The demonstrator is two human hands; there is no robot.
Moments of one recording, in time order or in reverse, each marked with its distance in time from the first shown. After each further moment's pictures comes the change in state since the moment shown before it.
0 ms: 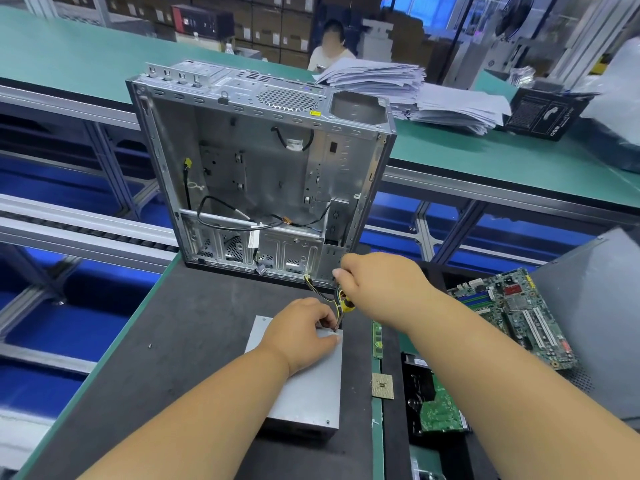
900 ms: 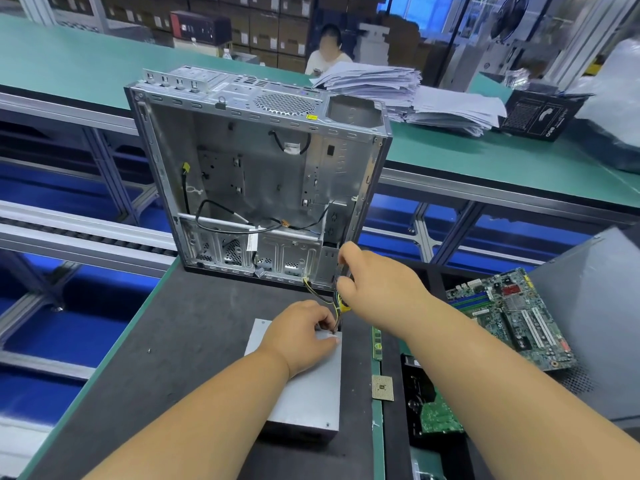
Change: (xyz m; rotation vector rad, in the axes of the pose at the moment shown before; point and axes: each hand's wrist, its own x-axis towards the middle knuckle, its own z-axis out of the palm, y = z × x) left_hand 0.000 0.002 -0.001 -0.014 0.012 0.003; right_hand -0.003 -0.001 0.008 0.147 0.098 0.024
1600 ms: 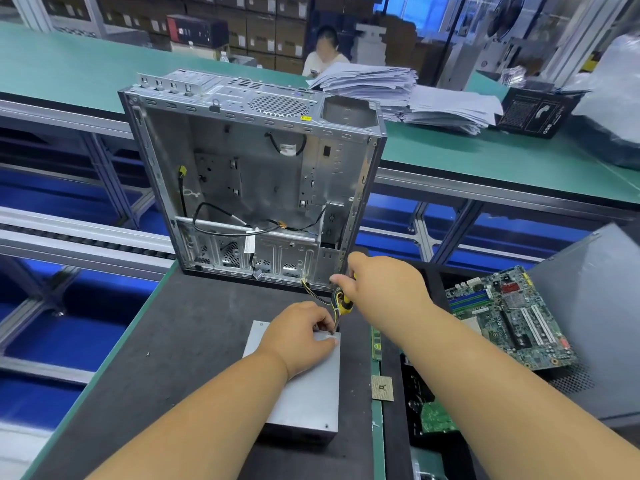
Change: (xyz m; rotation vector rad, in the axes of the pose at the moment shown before) left_hand 0.001 0.000 0.001 0.026 0.009 -0.009; right_hand 0.001 0.005 0.006 -0.208 0.061 0.110
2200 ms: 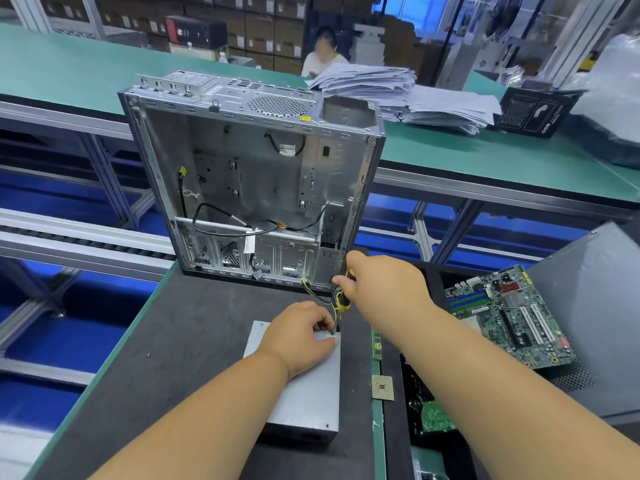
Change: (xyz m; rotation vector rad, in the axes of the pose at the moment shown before) left_hand 0.000 0.000 0.000 0.006 -0.006 -0.003; right_hand -0.004 -0.002 0.000 -0.023 0.035 -0.004
